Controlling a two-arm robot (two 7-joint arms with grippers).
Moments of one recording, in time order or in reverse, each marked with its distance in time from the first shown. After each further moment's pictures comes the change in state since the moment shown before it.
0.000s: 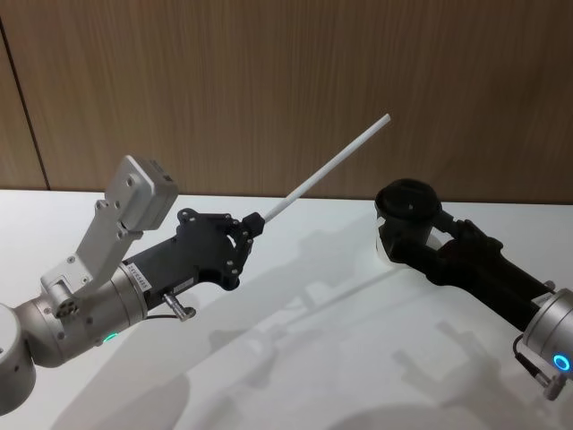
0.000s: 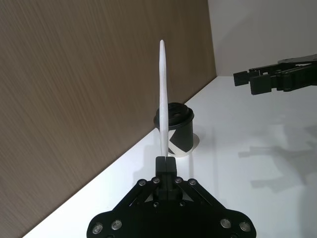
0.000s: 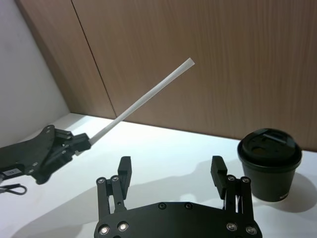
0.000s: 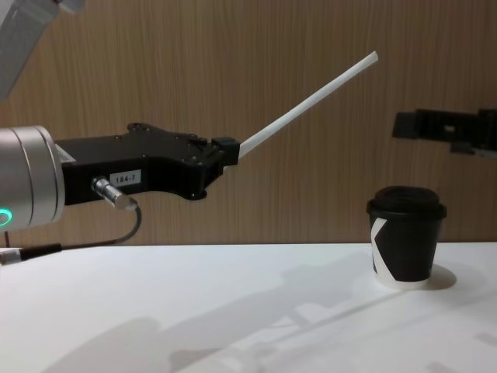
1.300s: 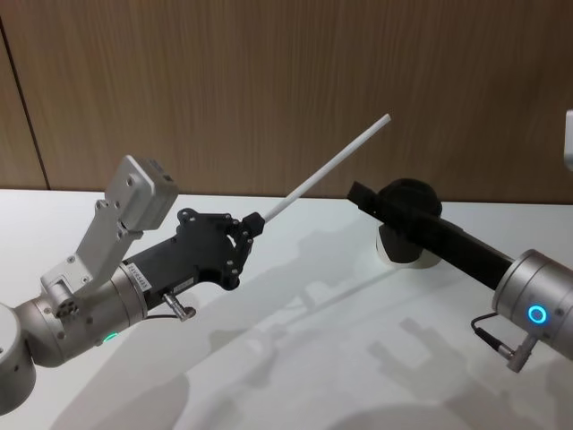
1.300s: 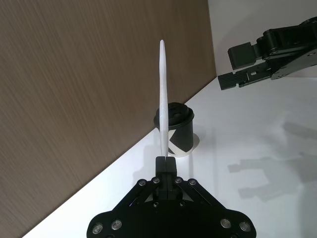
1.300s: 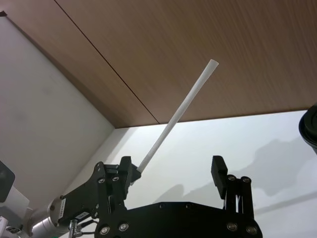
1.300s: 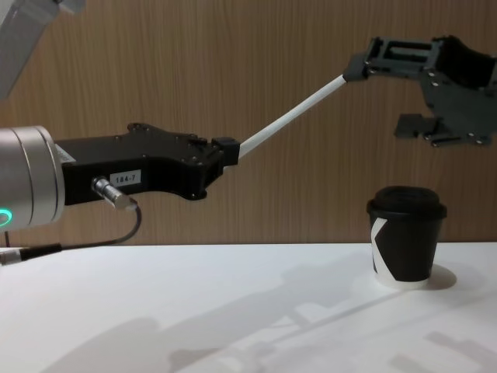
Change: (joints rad) left arm 0.000 0.000 0.000 0.000 0.000 0.000 0.000; right arm 0.096 -0.182 0.038 -0.032 0.299 0.337 -0.185
